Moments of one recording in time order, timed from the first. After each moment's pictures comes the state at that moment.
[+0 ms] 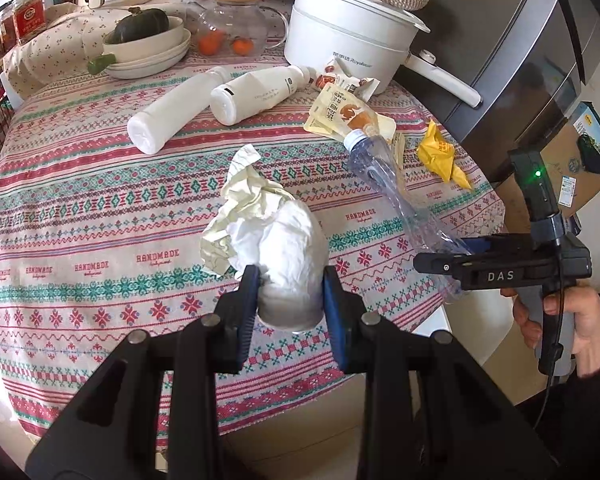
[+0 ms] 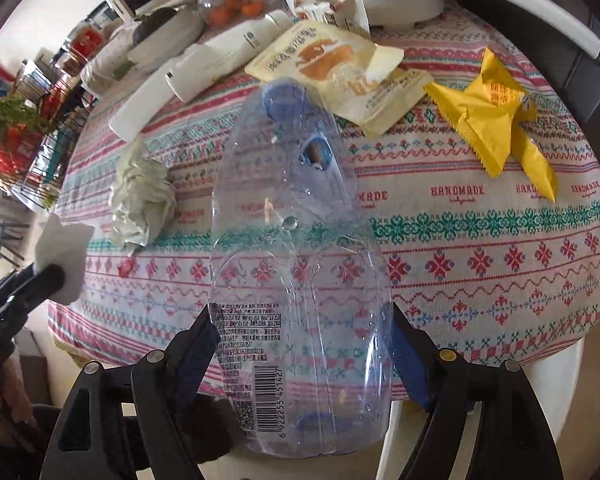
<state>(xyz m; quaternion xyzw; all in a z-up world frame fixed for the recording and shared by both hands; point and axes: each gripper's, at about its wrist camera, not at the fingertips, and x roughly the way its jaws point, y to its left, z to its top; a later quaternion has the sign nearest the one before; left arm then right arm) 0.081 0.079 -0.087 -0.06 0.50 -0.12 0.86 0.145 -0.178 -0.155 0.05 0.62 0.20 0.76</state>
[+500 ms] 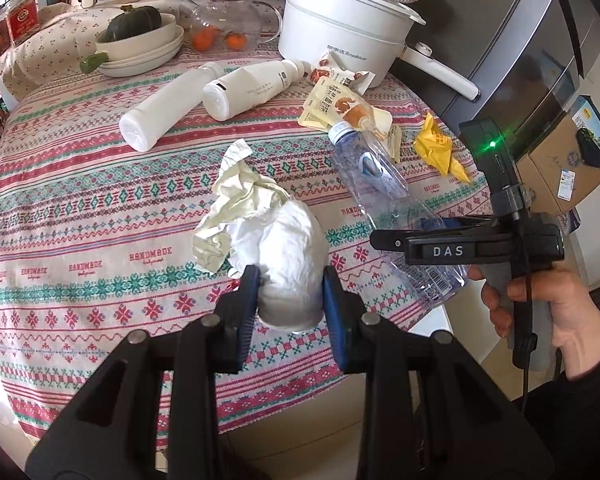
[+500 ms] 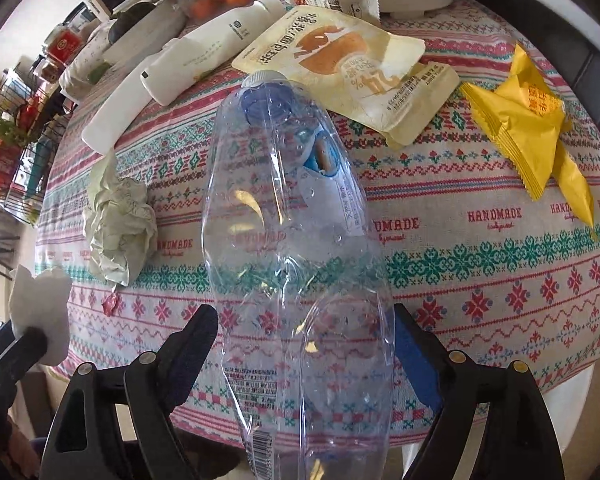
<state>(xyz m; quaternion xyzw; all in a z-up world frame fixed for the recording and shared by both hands) 0.082 0.074 -0.090 -0.06 0.51 -0.12 0.85 0.171 -0.149 -0.168 0.05 0.62 0.18 0.76</state>
